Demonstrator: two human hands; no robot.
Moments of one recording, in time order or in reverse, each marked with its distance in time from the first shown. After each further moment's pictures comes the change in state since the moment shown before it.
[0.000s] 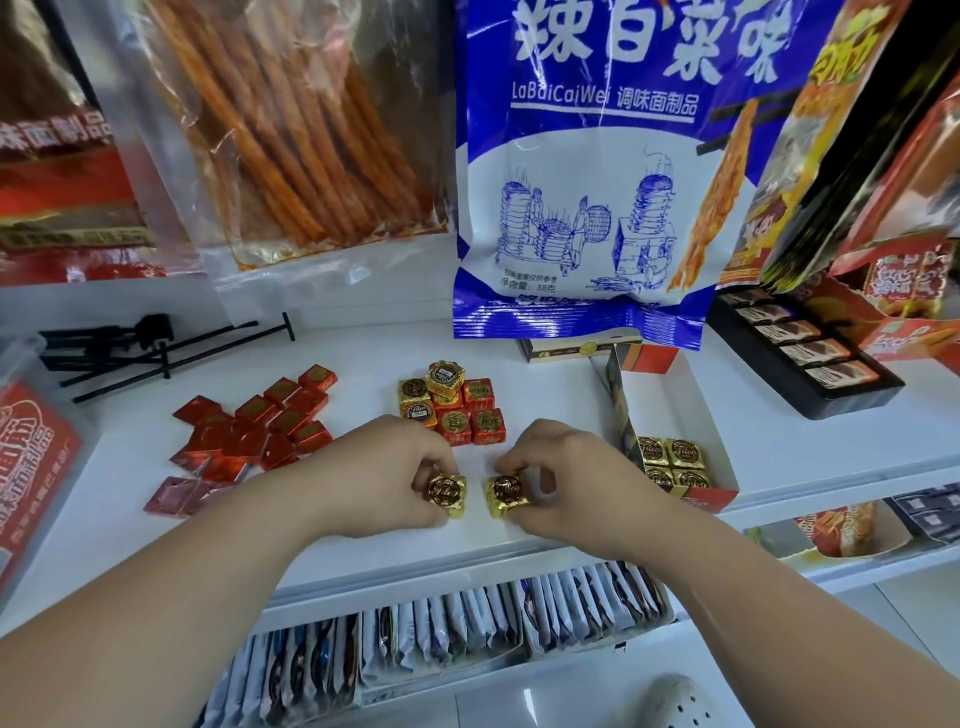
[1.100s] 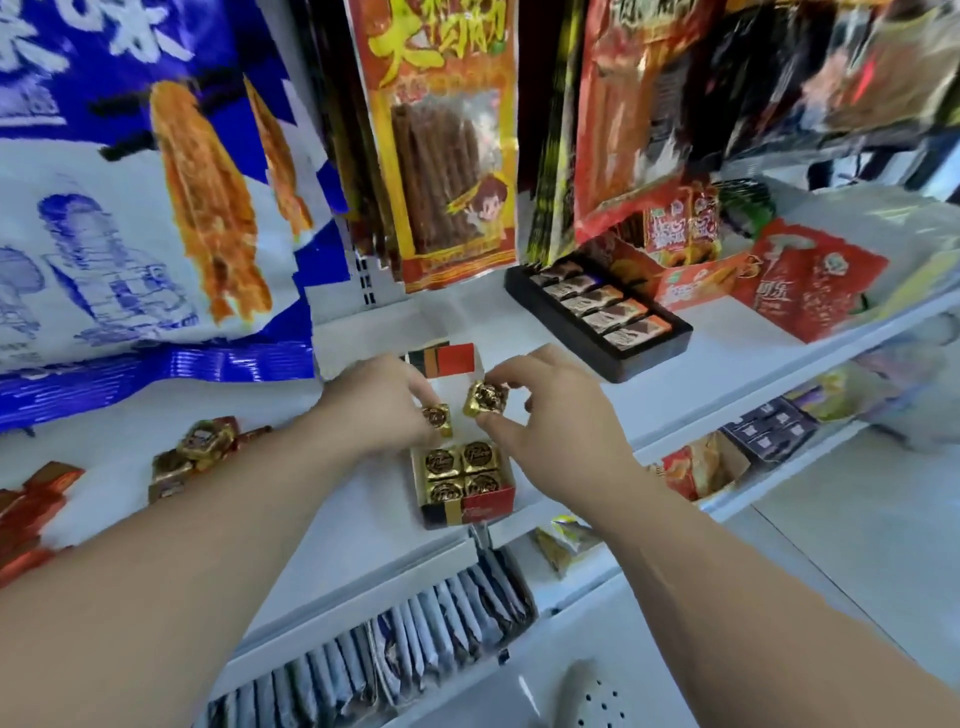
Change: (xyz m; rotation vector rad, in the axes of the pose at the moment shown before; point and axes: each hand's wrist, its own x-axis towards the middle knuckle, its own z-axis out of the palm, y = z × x) left_hand 0.158 0.156 0.030 0.081 0.180 -0.148; right_hand -0.067 0.110 -0.075 0.060 0.574 0.383
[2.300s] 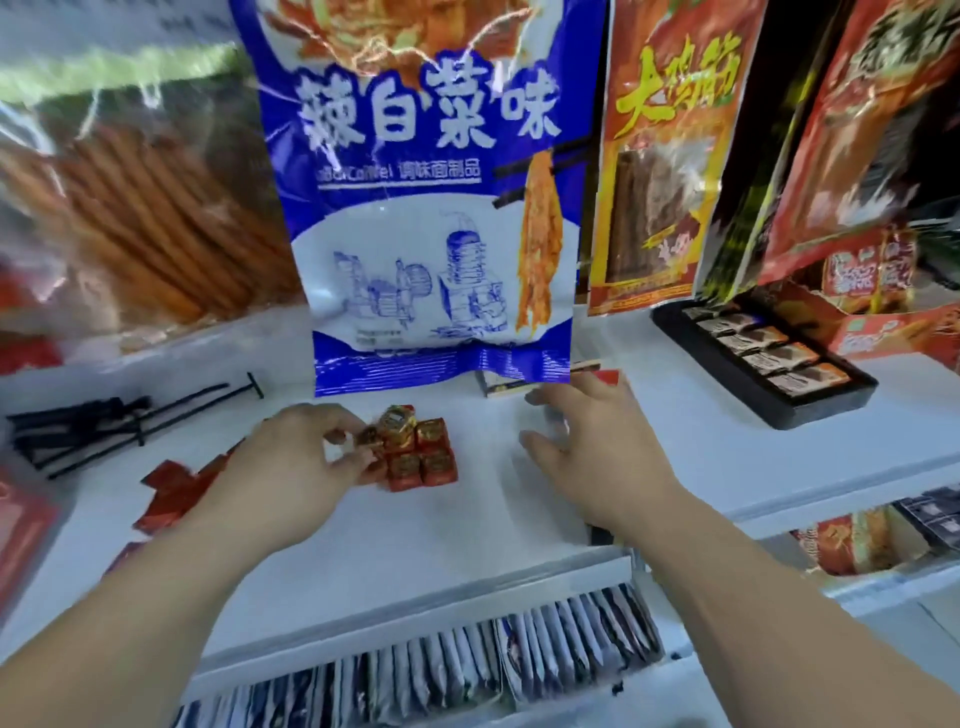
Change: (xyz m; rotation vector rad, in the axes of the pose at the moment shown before) left_hand -0.124 -0.157 -0.065 -0.071 0.330 -0.216; right_hand 0.007 -0.084 0.053 -0.135 -0.109 -0.192
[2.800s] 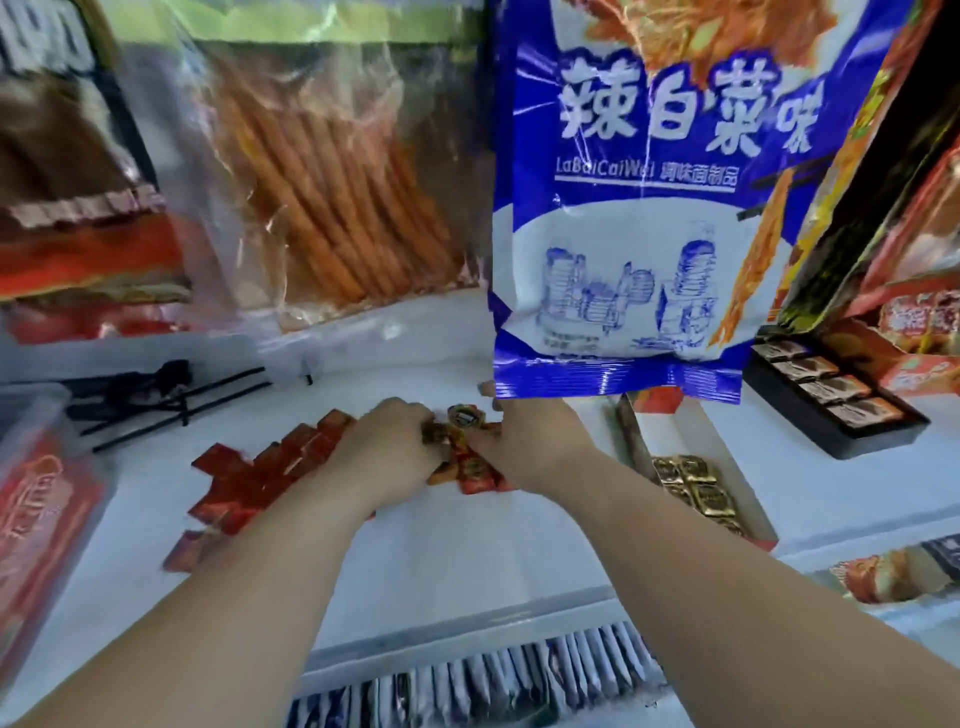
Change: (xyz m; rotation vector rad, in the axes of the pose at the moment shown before) left_hand 0.065 -0.040 0.038 0.056 -0.210 0.057; right_hand 0.054 -0.099 0.070 -0.066 -0.297 0.093
